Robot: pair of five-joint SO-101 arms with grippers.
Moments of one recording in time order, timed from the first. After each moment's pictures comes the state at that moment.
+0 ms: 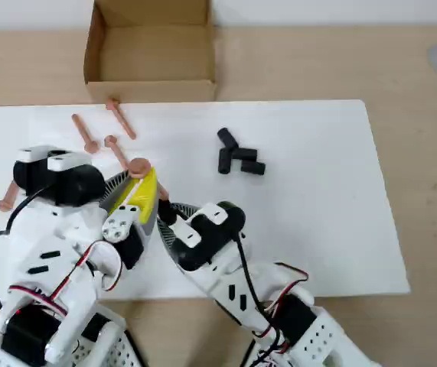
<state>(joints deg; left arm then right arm) 22.9 -90.0 54.8 54.9 5.6 -50.4 -103.7 96.7 29.5 -8.0</state>
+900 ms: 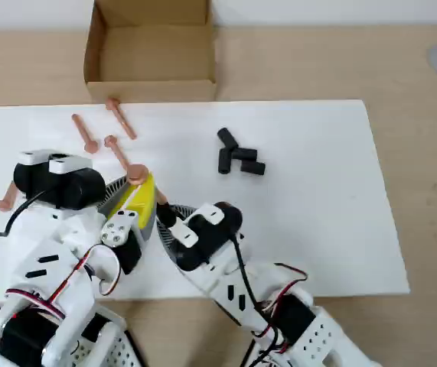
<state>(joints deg) 22.9 -90.5 54.4 59.1 5.5 -50.5 -103.7 96.8 29.6 -7.9</state>
